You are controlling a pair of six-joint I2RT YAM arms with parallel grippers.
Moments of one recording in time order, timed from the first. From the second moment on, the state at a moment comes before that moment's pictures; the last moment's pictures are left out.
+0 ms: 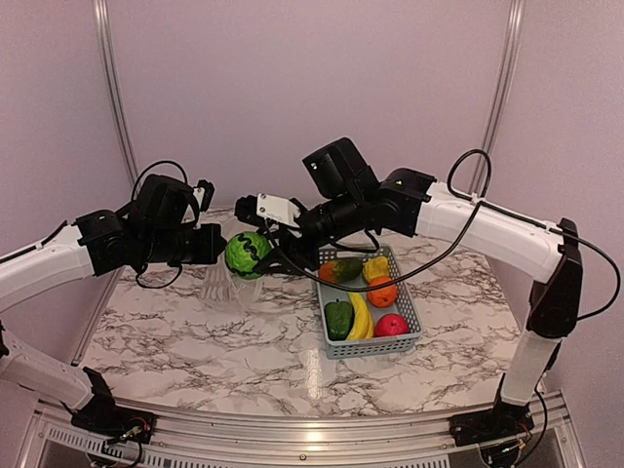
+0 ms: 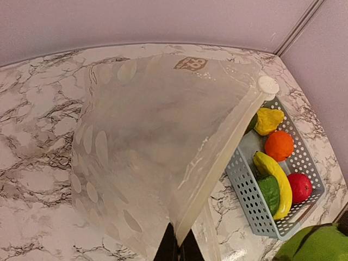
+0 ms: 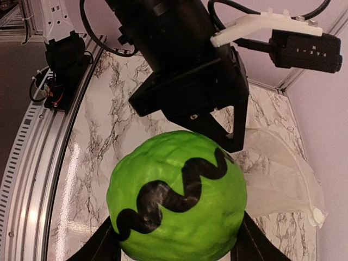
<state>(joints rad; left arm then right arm) -0.78 1.25 1.11 -0.52 -0.22 -0.49 1.01 1.80 1.80 -0.64 -0.39 -0.56</state>
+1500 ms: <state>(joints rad) -0.78 1.22 1.10 -0.44 -0.17 -0.53 0.95 1.91 1.79 -0.50 -0.23 -0.28</state>
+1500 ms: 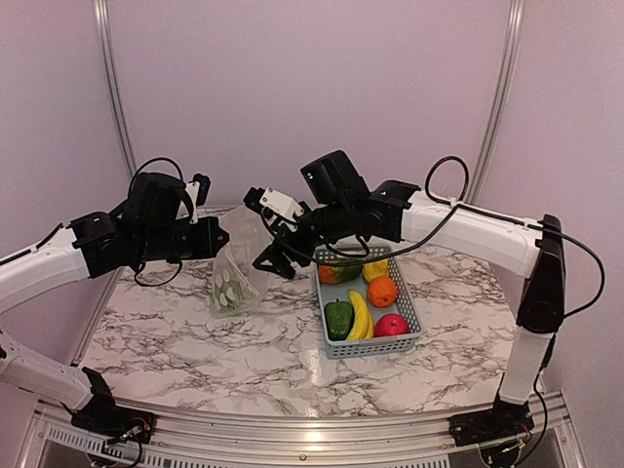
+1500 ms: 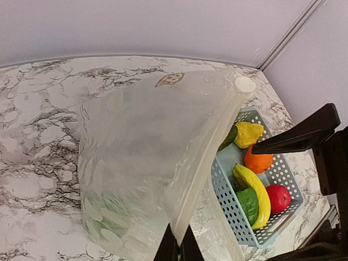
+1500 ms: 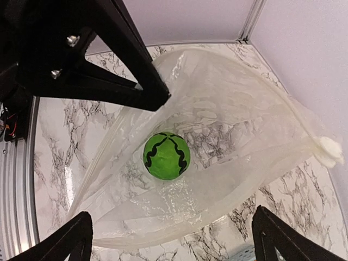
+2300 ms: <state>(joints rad) -0.78 1.25 1.09 -0.41 -0.18 -0.51 0.83 2.14 1.93 -0.52 -0.45 -0.13</state>
